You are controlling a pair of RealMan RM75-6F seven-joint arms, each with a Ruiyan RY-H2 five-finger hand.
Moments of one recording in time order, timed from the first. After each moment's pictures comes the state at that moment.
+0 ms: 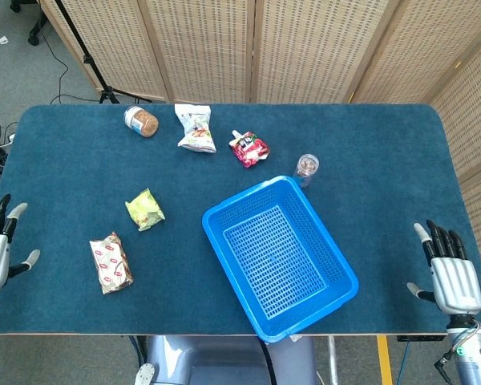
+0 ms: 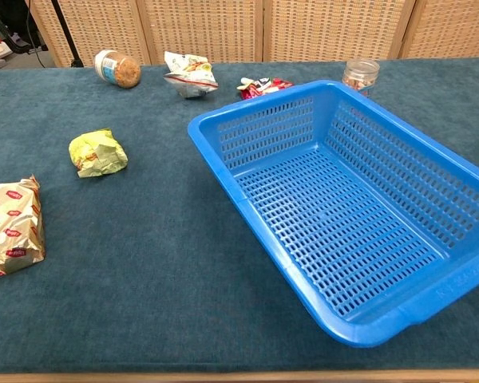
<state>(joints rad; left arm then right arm) -0.16 -1.22 -0.11 -1.46 1.44 1.46 0.03 0.12 -1.14 0.08 -1.69 -1.39 1.40 -0.18</state>
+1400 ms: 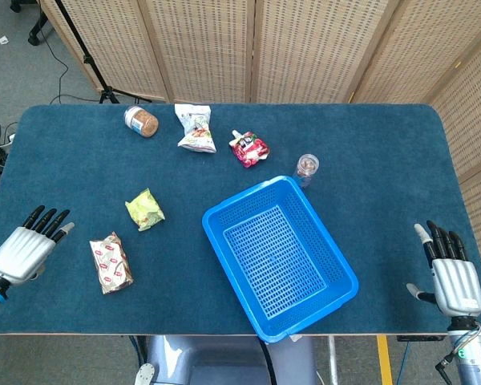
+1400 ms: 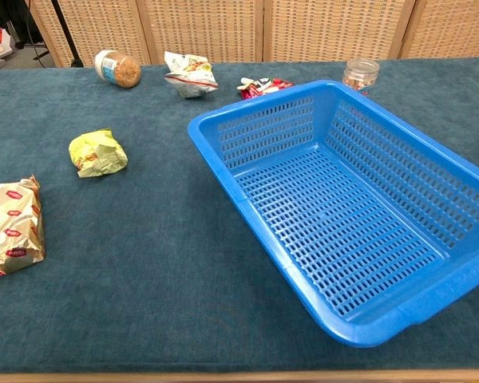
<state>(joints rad) -0.41 -0.89 0.05 -1.60 1.64 1.00 0.30 0.11 -1.12 0.08 -1.71 -1.41 1.42 -0.16</state>
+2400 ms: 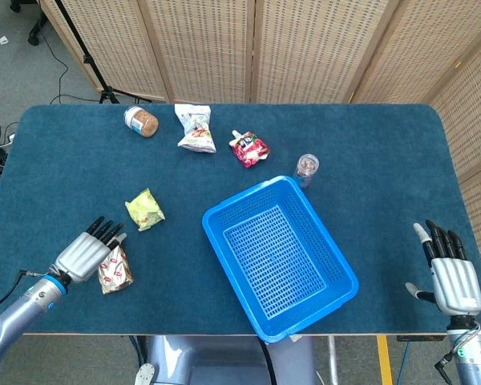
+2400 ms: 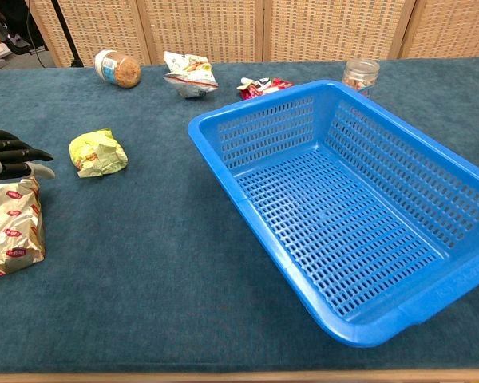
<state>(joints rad) -0.53 -1.20 0.05 -1.47 1.59 0.84 0.40 0.12 -1.13 0.08 -1.70 -1.41 1.42 -0.15</state>
